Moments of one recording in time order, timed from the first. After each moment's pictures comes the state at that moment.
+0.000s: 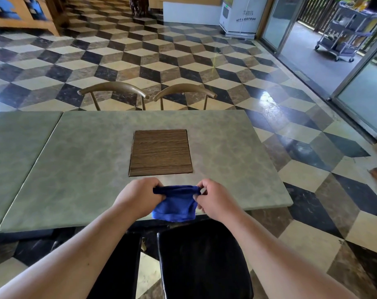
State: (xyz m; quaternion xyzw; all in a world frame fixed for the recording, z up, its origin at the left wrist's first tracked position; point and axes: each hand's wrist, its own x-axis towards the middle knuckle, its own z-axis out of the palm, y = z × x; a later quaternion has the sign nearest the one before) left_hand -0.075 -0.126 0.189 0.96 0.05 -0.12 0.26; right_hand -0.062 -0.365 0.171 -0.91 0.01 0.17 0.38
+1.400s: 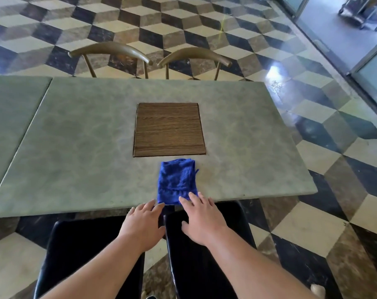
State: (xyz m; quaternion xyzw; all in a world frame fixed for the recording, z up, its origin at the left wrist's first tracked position) left_hand -0.117 -0.090 0.019 0.96 -0.02 -0.26 0.09; right_hand -0.085 -0.296 0.037 -0.95 -0.19 0.26 0.06
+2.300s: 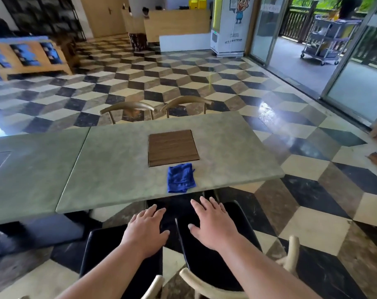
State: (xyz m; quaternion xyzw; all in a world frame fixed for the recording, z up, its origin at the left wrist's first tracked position) left_hand -0.323 -0.099 0.165 0.98 -0.02 -0.15 0.09; right_hand -0.302 -0.331 0.152 -0.97 -0.14 0.11 0.13
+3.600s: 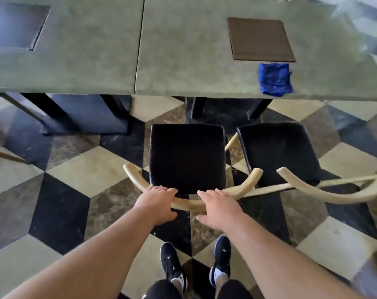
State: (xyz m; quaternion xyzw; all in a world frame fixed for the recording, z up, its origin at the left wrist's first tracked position) left_hand -0.533 0.242 -0.028 0.93 -0.06 -0.35 0.09; right_hand -0.515 0.018 -0.014 -0.91 -0.19 0.37 0.02
